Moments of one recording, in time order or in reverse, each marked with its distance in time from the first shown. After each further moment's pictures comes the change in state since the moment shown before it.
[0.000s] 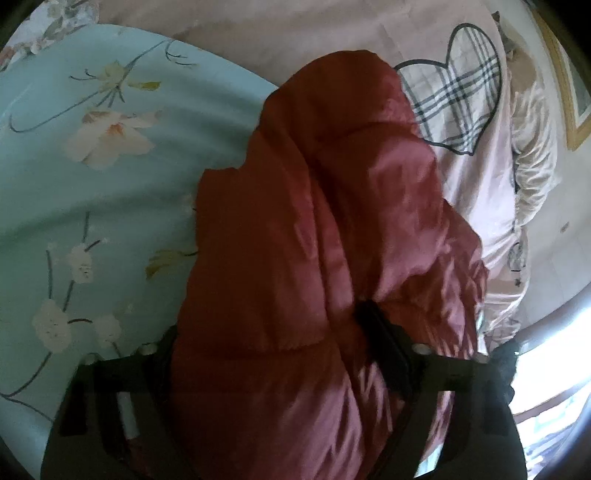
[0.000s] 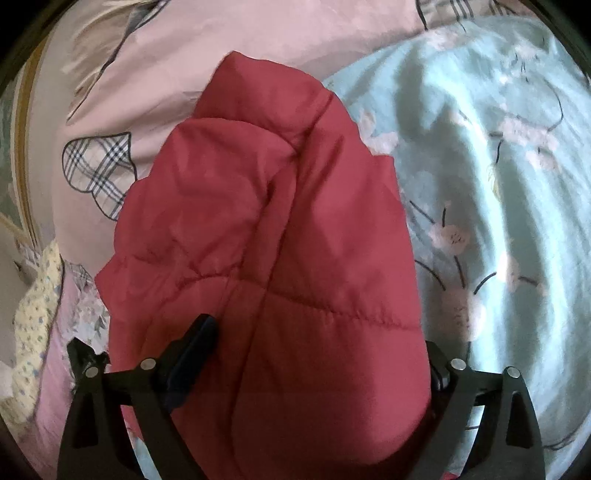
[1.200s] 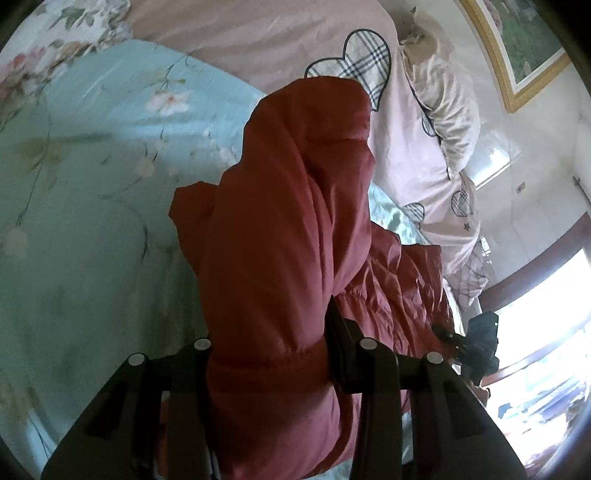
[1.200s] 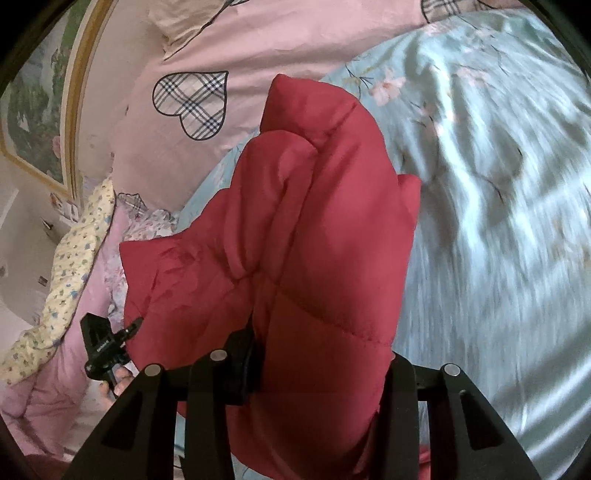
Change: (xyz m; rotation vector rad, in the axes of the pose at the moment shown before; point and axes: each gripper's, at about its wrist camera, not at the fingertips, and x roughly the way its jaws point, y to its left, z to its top) left arm -0.163 -0.006 -0.127 0.066 0.044 -0.100; right arm -0.125 0.039 -0.145 -0.064 0.103 0.105
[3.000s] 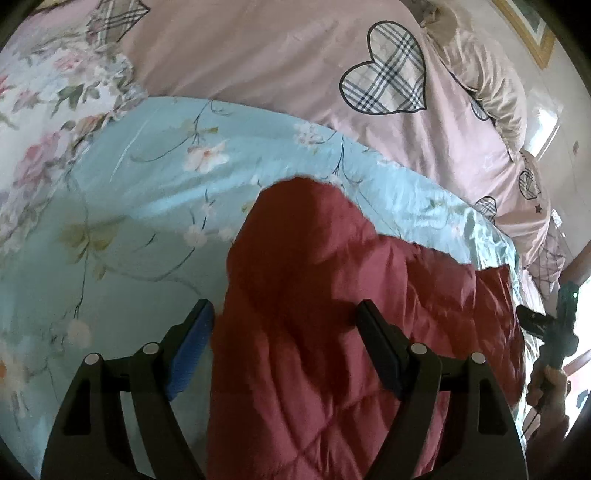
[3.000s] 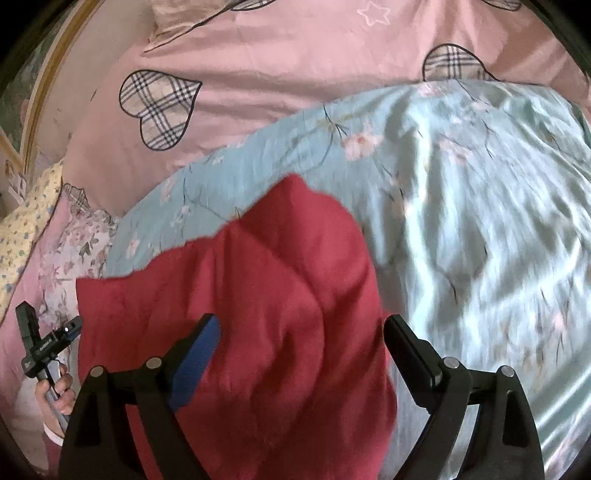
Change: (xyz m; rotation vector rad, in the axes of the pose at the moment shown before) left arm 0.028 -0.012 0.052 0.170 -0.077 0.354; right arm 0.021 0.015 0.074 -0.159 -0.080 -0.301
